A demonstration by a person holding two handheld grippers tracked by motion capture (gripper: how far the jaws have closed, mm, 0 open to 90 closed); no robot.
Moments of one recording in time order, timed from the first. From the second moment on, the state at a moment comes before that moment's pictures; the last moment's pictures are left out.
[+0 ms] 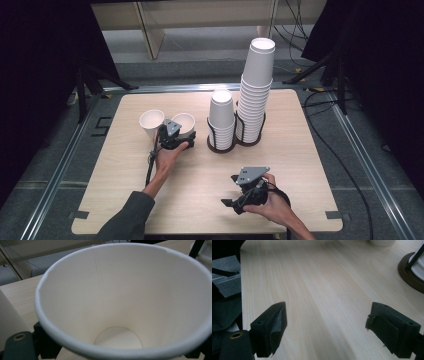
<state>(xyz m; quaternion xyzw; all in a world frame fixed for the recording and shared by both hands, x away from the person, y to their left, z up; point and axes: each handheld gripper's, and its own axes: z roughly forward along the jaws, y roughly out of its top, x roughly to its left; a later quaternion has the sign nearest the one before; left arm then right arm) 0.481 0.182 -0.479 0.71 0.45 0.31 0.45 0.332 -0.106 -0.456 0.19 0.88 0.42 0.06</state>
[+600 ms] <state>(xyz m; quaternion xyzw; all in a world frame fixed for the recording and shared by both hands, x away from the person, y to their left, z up) 0.469 0.189 -0.484 0.72 0.45 0.30 0.44 0.332 -0.105 -0.456 0.19 0.89 0.42 0.06</state>
